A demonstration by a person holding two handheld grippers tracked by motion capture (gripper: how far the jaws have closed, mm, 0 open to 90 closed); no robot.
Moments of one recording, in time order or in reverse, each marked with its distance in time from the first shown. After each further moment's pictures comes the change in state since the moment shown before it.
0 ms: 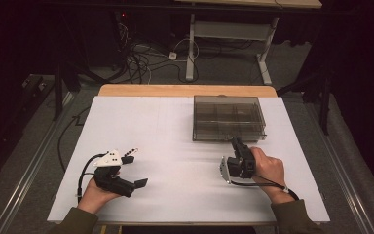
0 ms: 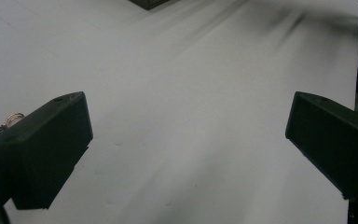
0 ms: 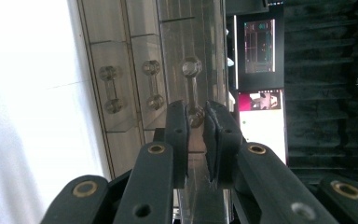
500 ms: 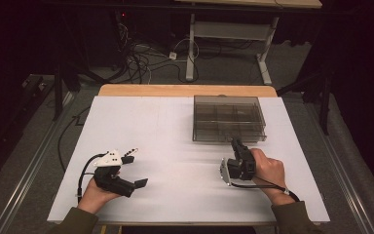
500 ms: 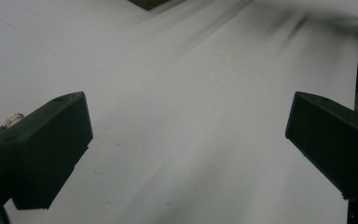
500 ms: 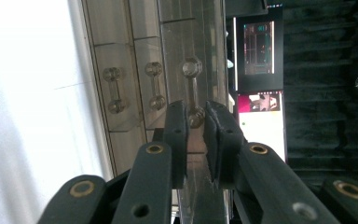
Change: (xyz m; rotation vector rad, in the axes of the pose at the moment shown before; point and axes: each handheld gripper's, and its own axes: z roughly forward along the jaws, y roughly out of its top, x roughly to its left) left arm 0.000 0.000 0.000 0.000 0.000 0.000; right arm 0.002 0.000 -0.004 -0.011 0.001 -0.003
